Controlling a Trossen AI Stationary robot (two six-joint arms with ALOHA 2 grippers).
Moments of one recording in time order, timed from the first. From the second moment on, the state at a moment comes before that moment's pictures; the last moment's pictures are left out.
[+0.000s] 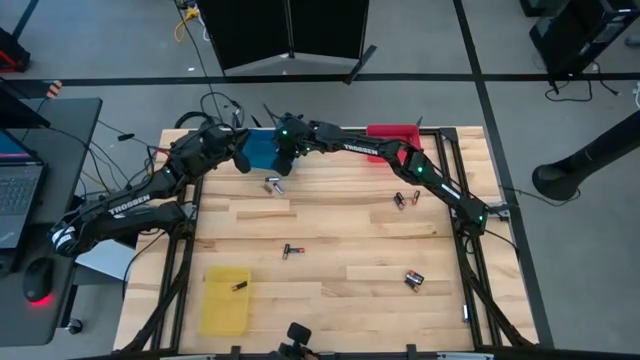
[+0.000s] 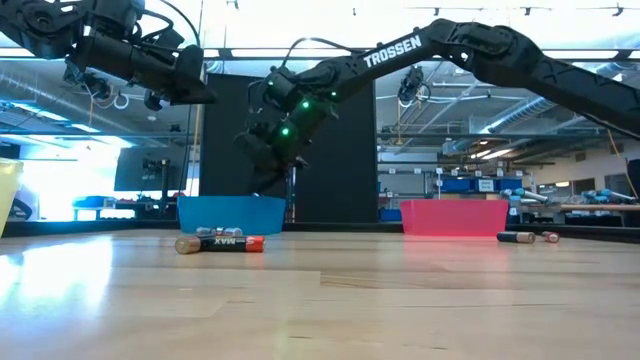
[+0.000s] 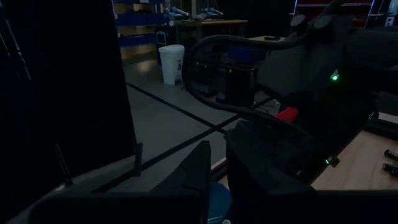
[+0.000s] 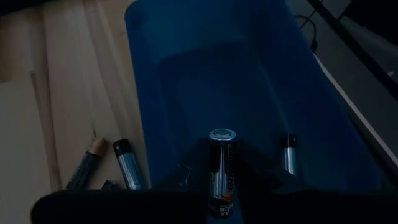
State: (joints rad) left arm 0.68 0.74 0.43 0.26 -0.12 -0.03; right arm -0.39 2.54 2.32 -0.60 -0.01 0.06
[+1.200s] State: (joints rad) left arm 0.68 0.75 0.43 0.25 -0.12 -0.03; right arm -0.39 2.52 2.35 -0.77 -0.05 0.10
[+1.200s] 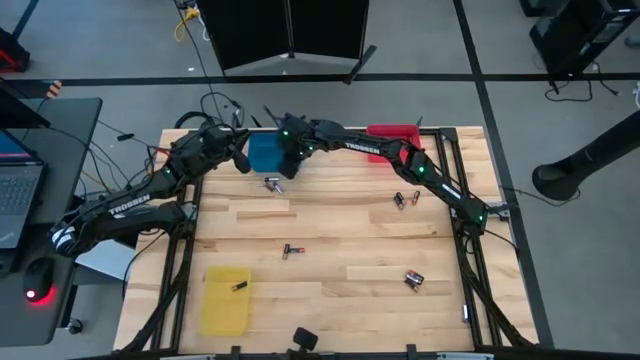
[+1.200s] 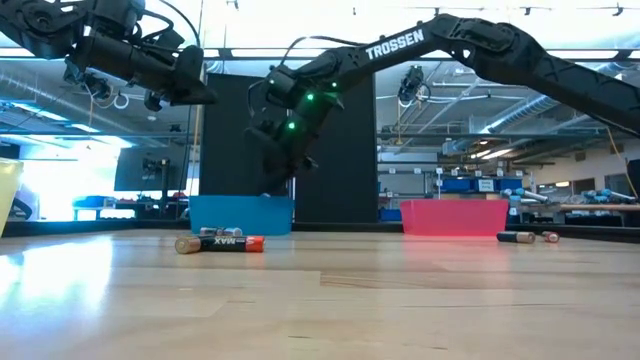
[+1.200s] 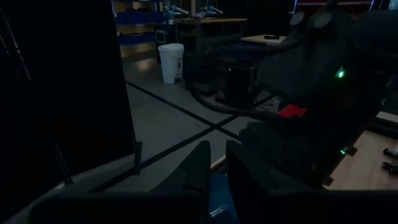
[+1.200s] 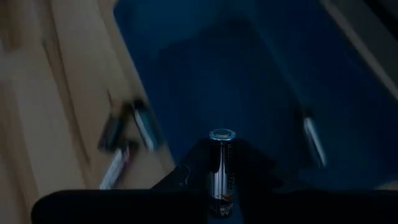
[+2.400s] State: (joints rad) left arm 0.68 0.75 0.43 0.25 -0.12 -0.03; right arm -0.41 2.58 2.35 -0.60 -0.05 0.16
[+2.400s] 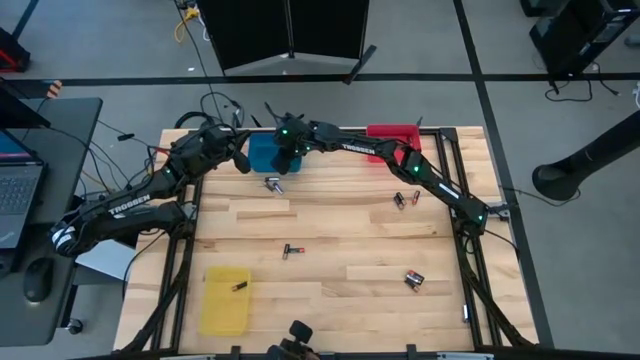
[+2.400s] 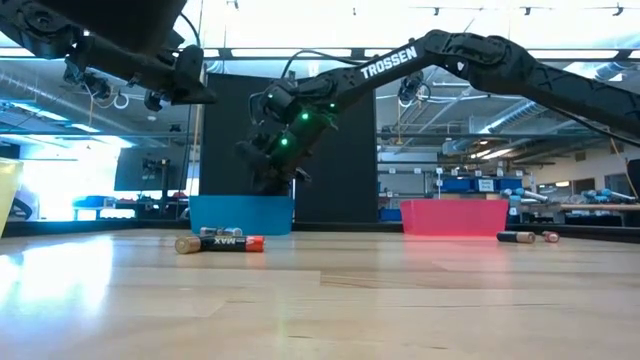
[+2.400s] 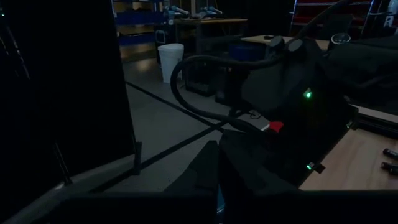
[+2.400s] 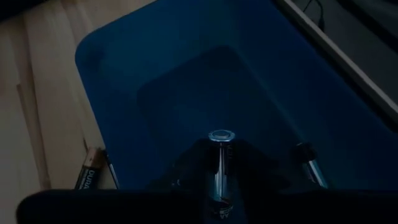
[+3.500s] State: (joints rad) left arm 0.68 0.74 0.43 0.27 0.05 0.00; right arm -0.30 2.36 2.22 -0.69 -0.02 -0.12
